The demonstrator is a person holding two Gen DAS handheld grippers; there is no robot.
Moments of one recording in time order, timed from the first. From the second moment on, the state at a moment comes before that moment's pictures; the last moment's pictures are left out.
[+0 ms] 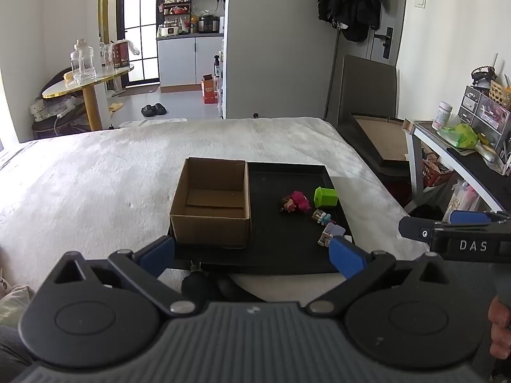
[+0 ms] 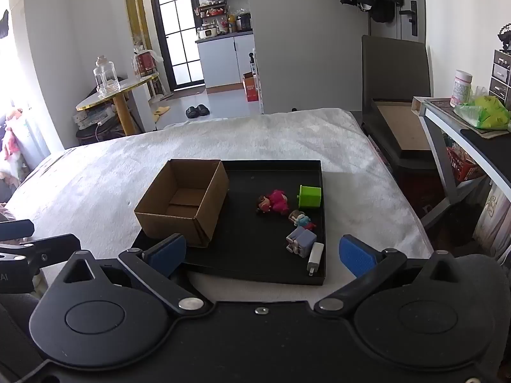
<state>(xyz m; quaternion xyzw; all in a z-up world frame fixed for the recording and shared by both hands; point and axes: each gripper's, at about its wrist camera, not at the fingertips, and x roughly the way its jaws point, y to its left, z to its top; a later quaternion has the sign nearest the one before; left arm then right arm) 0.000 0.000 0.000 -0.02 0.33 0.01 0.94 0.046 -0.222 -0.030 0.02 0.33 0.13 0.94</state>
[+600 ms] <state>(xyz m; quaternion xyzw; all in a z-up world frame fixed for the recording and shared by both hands) 0.000 -0.006 0.000 -0.02 0.33 0.00 0.94 0.045 -0.223 -0.030 0.01 0.32 0.13 0.94</state>
